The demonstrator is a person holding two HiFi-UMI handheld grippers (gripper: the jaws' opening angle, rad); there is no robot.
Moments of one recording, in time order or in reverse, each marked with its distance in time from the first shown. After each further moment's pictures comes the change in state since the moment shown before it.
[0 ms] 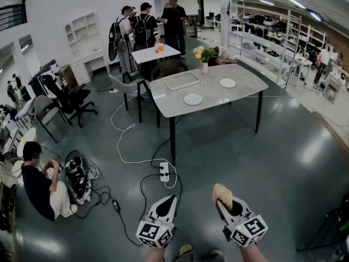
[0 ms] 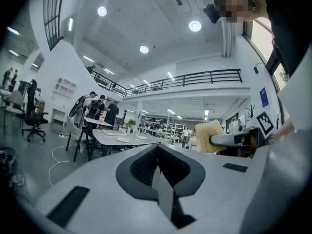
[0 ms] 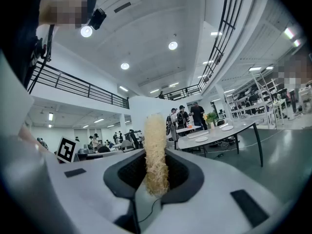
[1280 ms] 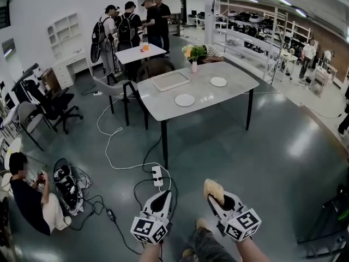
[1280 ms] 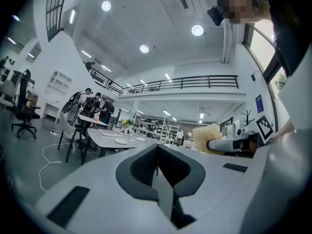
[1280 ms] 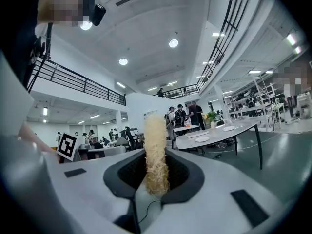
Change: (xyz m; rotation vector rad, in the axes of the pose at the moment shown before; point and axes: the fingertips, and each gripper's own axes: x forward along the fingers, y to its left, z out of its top) left arm 0.025 0.074 0.009 -0.034 -0.004 -0.066; right arm 0.082 0.012 -0.012 -0.019 0.035 -0.031
